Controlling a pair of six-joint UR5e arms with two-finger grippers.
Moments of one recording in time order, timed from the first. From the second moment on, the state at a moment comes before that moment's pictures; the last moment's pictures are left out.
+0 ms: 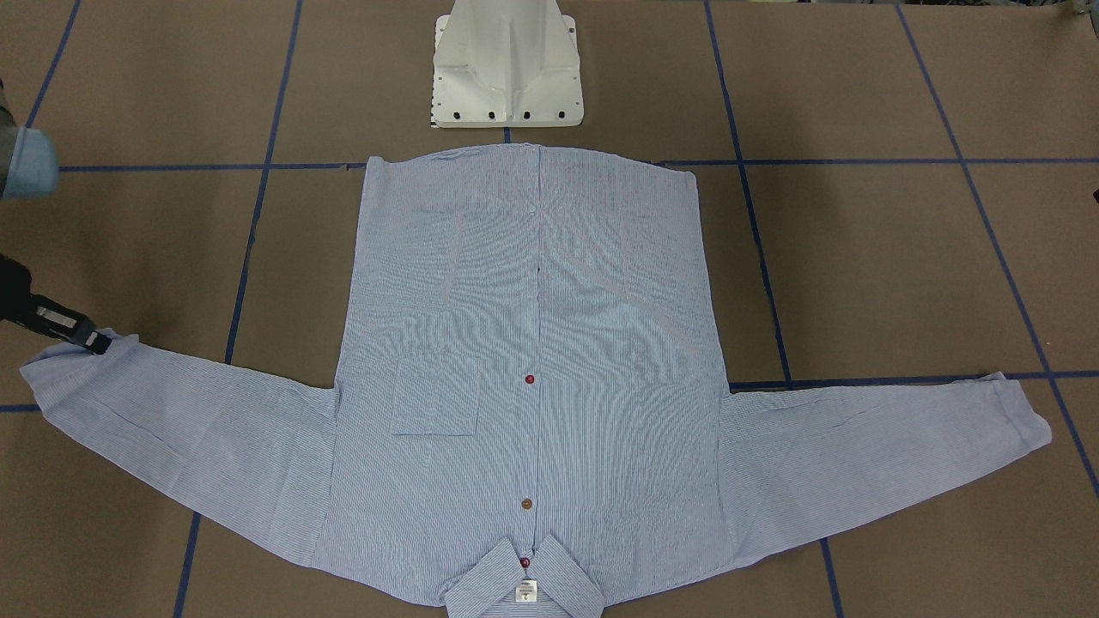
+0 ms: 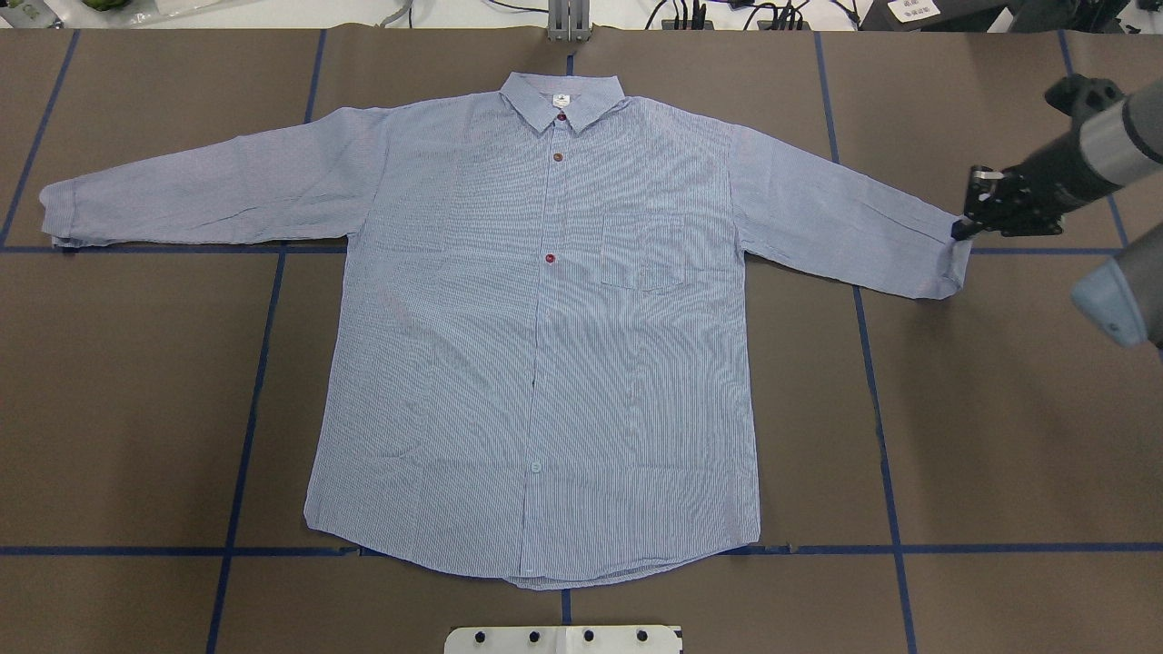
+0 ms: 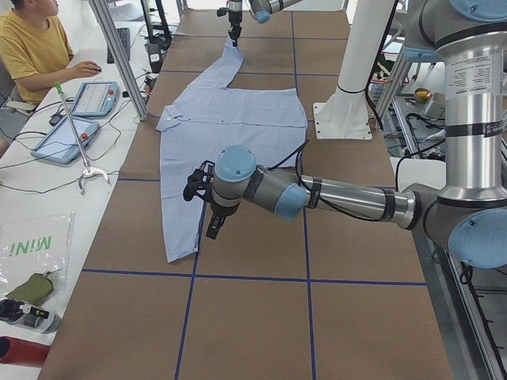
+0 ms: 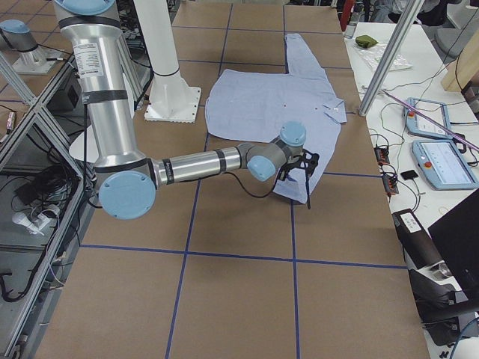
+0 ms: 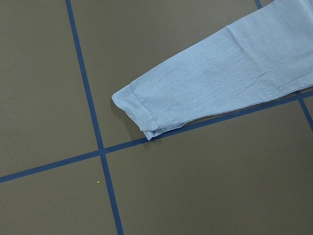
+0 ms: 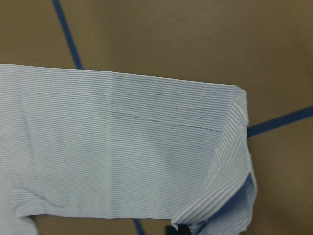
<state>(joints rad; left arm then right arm) -1.52 -1.45 -1.84 -1.87 -2.41 -0.08 1.10 -1.33 1.57 -1.10 2.38 1.19</state>
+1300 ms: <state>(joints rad) -1.51 -1.45 -1.83 -1.89 -2.41 -0.08 0.67 -0.46 1.04 -1.10 1.89 1.59</state>
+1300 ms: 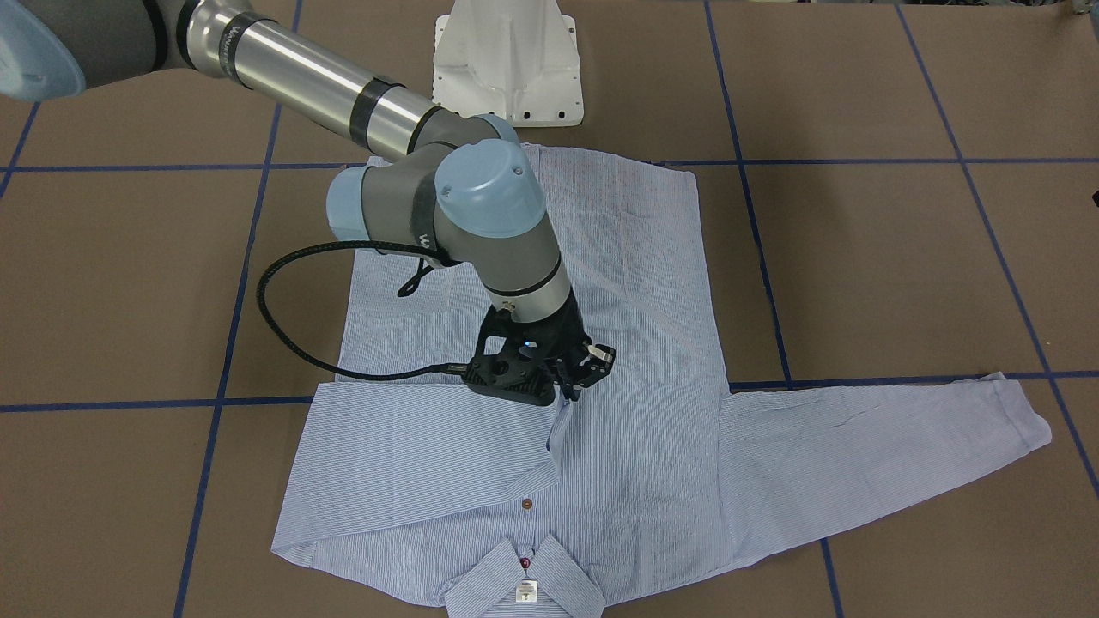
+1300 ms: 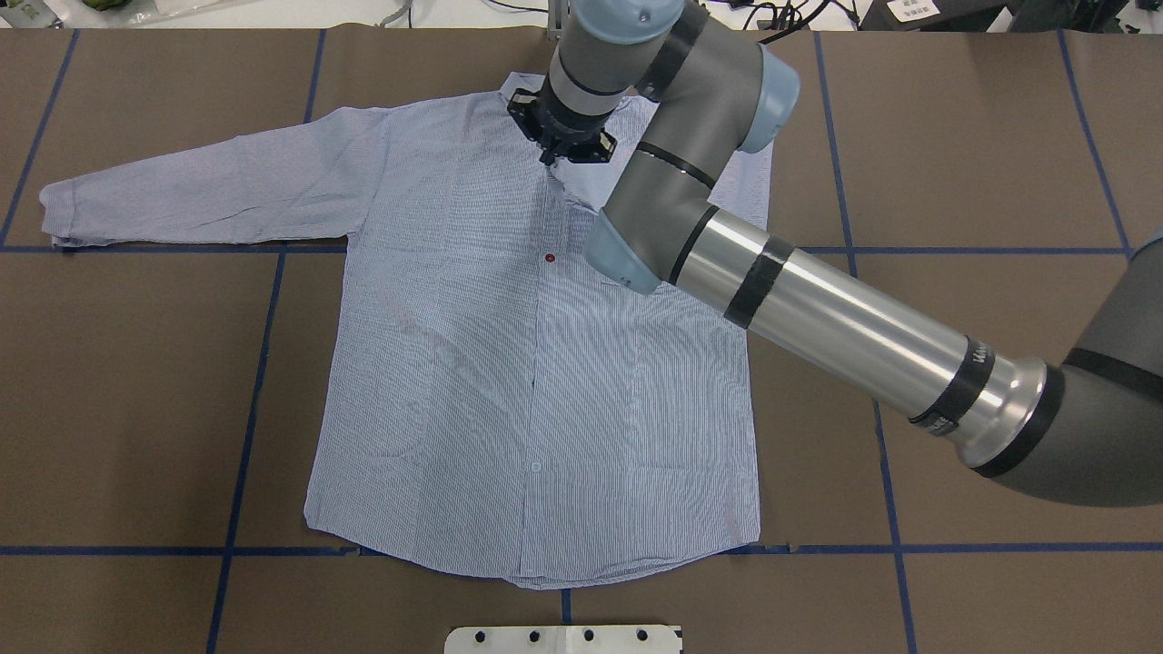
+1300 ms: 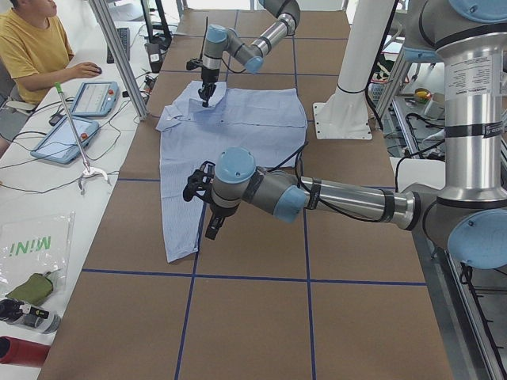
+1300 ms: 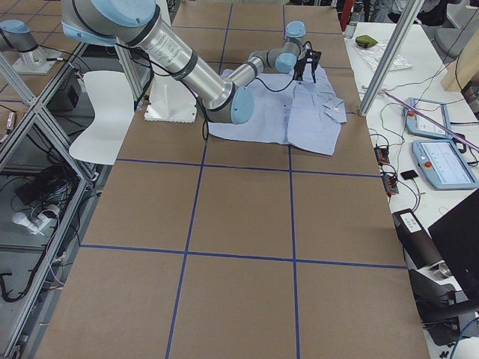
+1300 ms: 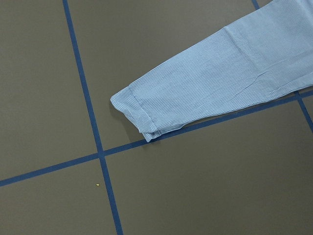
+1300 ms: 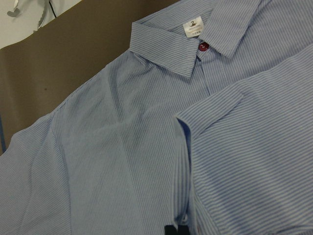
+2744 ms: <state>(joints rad) -1.50 -1.46 -1.83 -1.90 -2.41 -0.08 0.58 -0.40 0.99 -1.03 1.75 1.68</state>
